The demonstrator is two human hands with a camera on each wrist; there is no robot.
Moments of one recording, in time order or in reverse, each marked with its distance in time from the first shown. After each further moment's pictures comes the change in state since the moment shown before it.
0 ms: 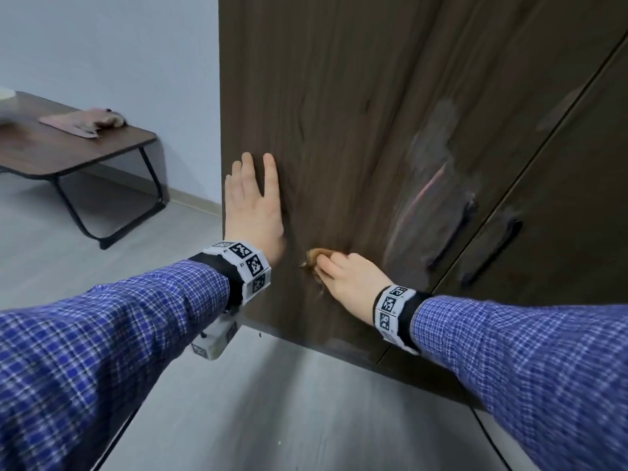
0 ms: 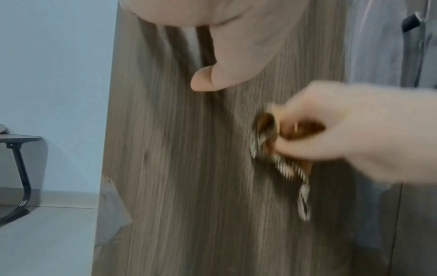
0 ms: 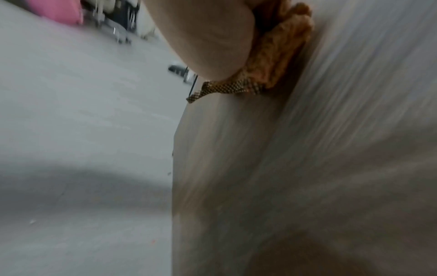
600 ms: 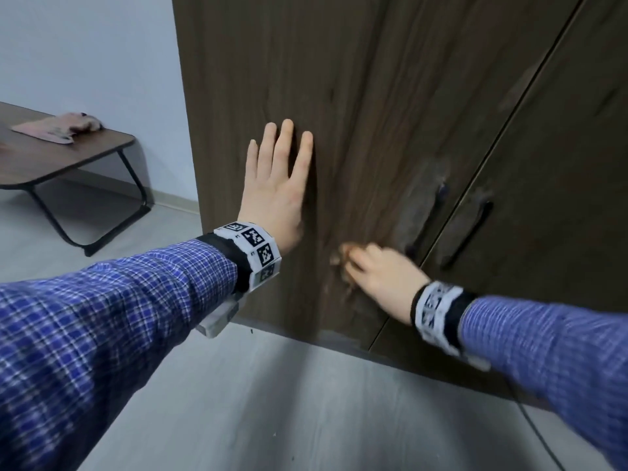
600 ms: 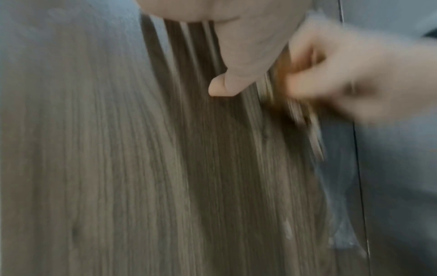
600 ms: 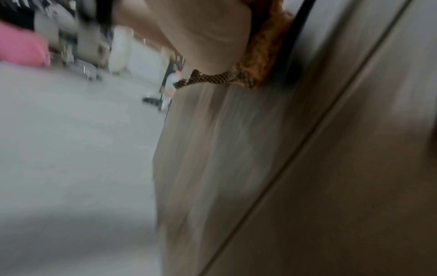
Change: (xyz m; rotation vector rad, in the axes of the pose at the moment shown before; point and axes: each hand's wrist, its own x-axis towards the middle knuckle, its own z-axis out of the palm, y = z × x) left_hand 0.010 0.051 -0.013 0.076 0.112 0.329; right_hand -0.072 0.033 0.000 0.127 0.096 0.112
